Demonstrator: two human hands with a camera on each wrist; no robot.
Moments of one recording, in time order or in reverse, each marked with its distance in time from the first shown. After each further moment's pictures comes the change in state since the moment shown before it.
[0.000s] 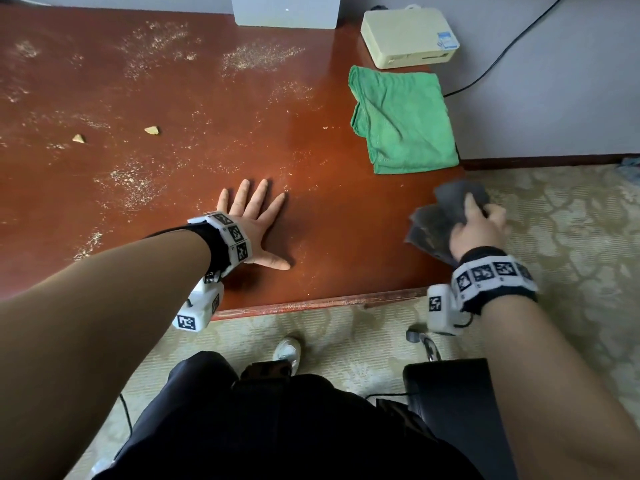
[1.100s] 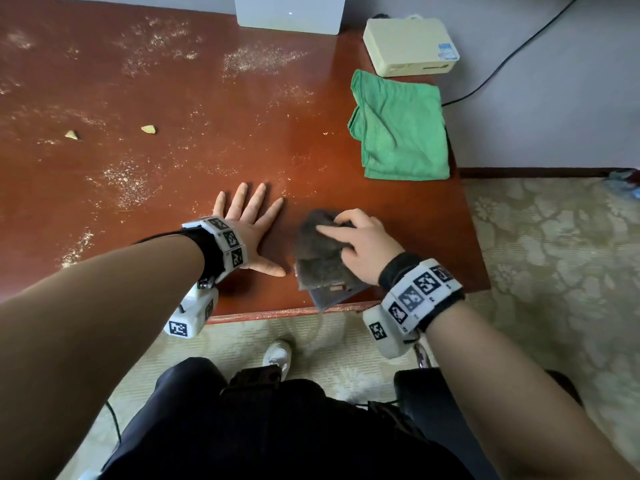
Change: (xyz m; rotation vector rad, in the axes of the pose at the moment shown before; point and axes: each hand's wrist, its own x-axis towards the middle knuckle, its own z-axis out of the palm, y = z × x) left_hand 0.000 0.000 -0.001 0.007 0.007 0.005; right_hand -0.066 -0.085 0.028 -0.041 -0.403 -0.809
